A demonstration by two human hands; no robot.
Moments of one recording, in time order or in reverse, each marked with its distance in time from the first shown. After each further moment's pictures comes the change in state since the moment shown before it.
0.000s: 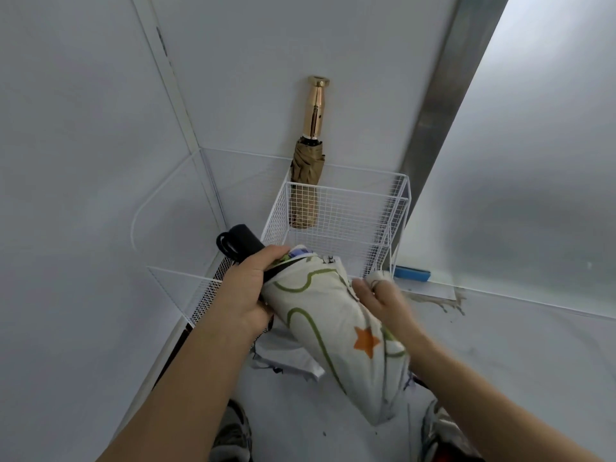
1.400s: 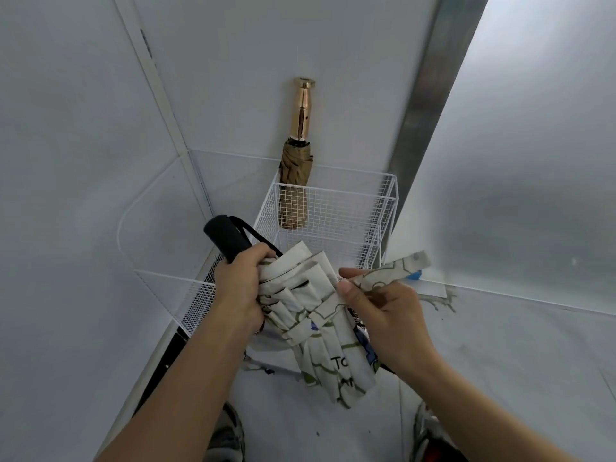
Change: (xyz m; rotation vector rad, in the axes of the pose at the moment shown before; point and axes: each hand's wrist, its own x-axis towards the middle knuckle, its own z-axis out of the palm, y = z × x) left_hand 0.010 -0.007 0.011 0.059 0.187 0.159; right_hand -0.040 -0.021 -0.013 0.276 0.181 -0.279
